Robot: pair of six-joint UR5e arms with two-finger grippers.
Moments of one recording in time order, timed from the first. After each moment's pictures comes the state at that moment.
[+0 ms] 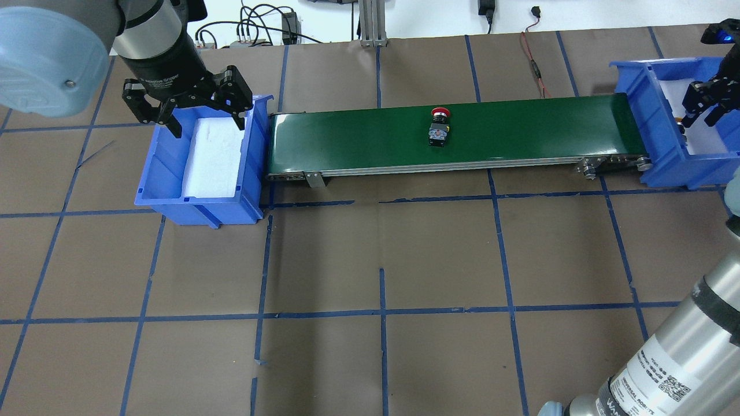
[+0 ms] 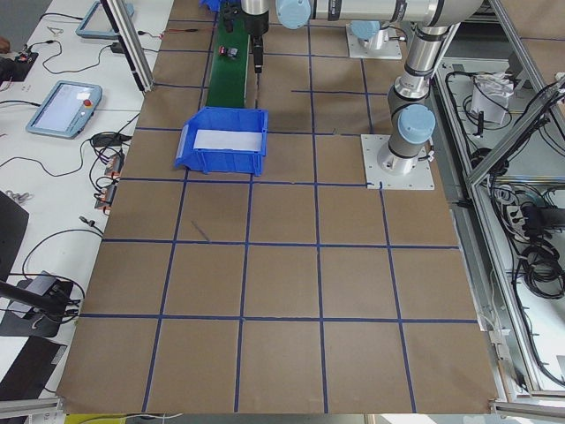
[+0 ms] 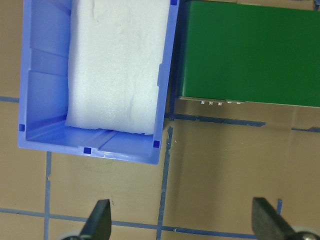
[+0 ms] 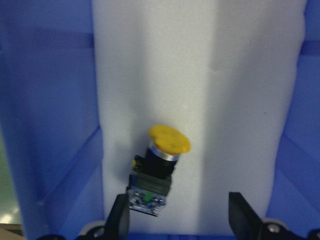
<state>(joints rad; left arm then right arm) -1.60 -1.65 -1.51 -1.53 1.60 -0.13 1.03 -0.88 1.09 -1.64 -1.62 -0.61</state>
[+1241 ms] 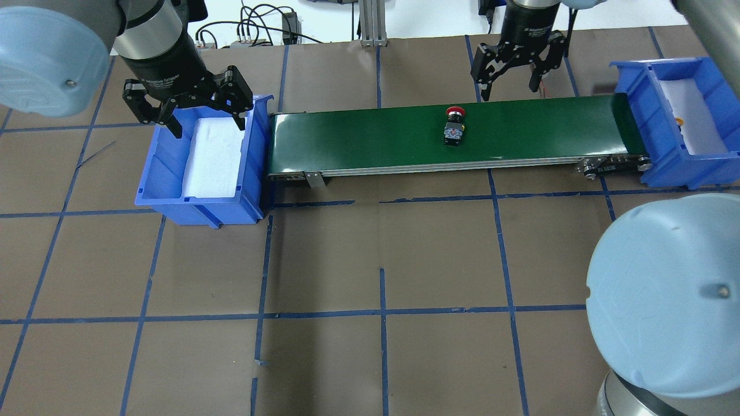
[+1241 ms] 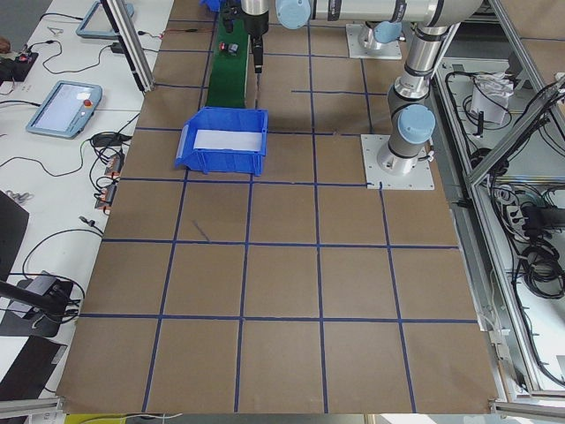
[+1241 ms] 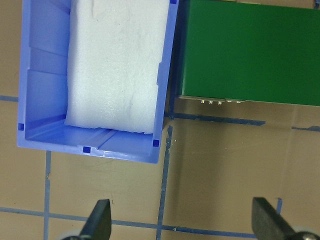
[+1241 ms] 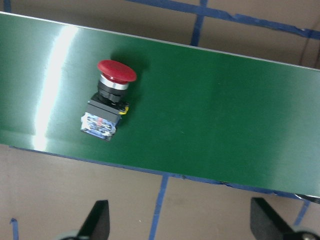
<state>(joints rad) -1.60 -1.66 -1.51 -1.53 1.60 -0.14 1.60 -1.01 1.14 -1.53 -1.57 -0.17</state>
